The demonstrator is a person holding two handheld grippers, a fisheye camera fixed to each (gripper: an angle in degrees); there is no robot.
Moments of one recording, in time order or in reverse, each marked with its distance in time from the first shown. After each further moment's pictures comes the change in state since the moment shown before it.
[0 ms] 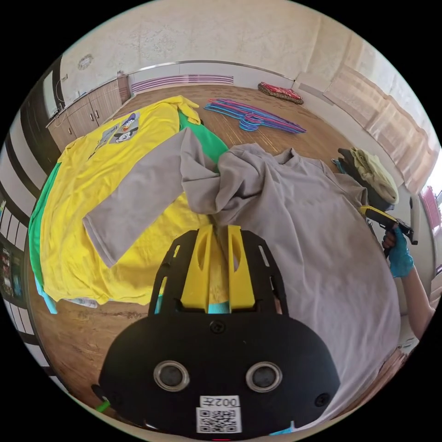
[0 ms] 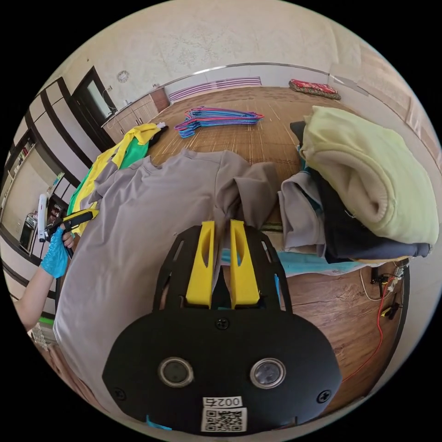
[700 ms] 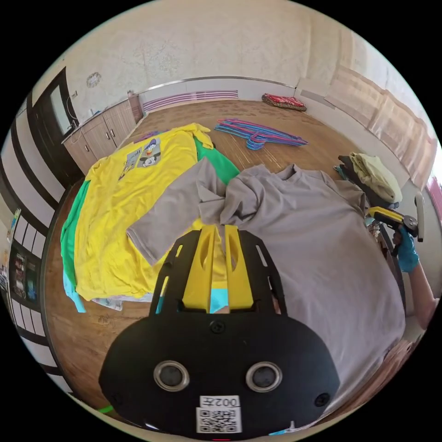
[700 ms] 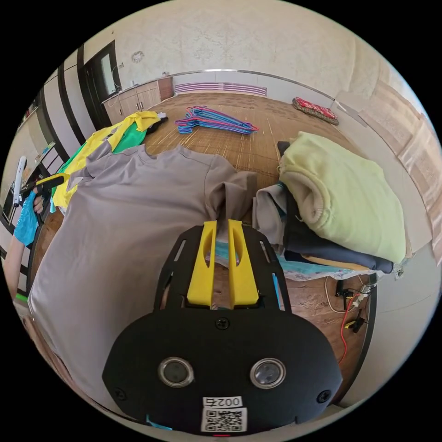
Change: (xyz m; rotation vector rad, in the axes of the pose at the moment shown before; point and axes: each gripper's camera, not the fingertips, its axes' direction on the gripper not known) left arm 0.049 -0.086 -0.056 0.125 -0.167 0.101; right arm -0.025 -0.083 -0.031 0.053 0.205 -0.121
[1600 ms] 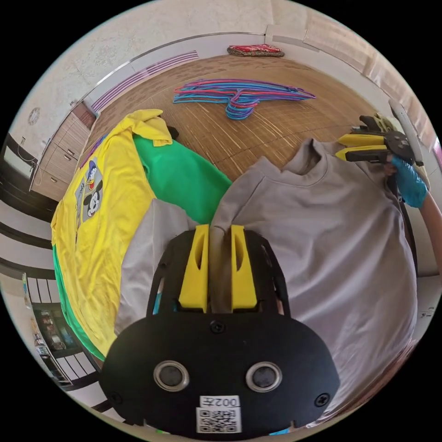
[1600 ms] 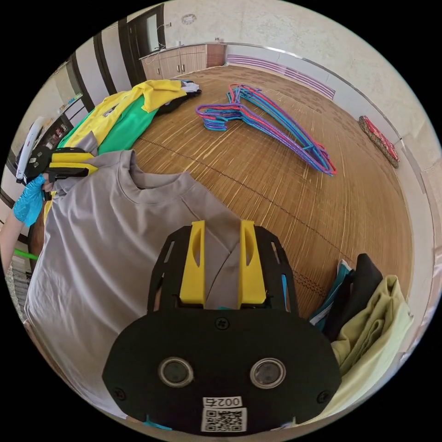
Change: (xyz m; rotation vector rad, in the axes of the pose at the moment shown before) left arm 0.057 -0.223 0.163 -0.301 0.024 0.199; right arm -0.058 -0.290 0.148 -0.162 -0.178 -0.335
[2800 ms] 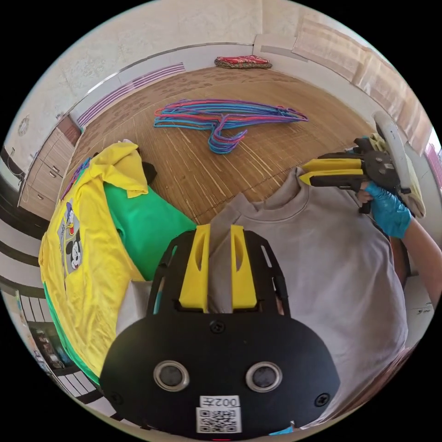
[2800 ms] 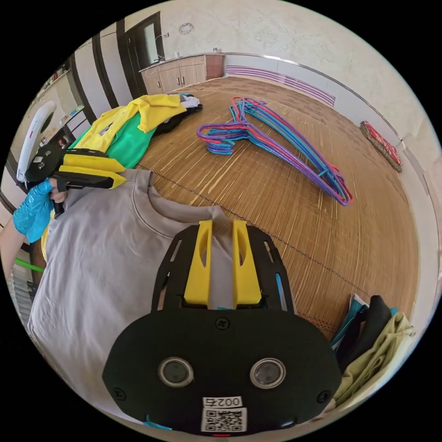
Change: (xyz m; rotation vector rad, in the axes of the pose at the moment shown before) left arm -0.020 -0.172 0.021 0.032 0.086 0.033; right arm 0.028 -0.130 -0.001 0.074 0.016 0.008
